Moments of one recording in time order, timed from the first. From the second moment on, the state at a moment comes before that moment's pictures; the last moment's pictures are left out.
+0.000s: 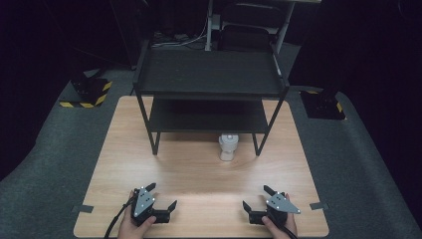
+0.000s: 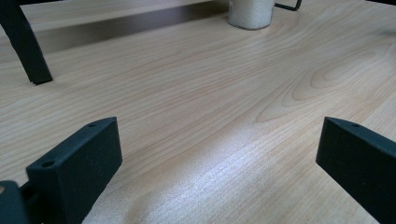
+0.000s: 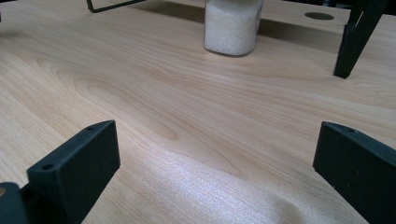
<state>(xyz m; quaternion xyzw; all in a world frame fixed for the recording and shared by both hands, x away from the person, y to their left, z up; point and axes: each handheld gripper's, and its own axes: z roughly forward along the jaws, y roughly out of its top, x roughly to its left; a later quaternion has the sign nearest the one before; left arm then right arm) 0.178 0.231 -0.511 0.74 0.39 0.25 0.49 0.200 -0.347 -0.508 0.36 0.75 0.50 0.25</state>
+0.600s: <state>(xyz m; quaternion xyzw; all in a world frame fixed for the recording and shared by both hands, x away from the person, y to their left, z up) 0.183 0.234 -0.508 0.74 0.40 0.24 0.49 0.197 -0.345 -0.508 0.36 0.75 0.49 0.26</state>
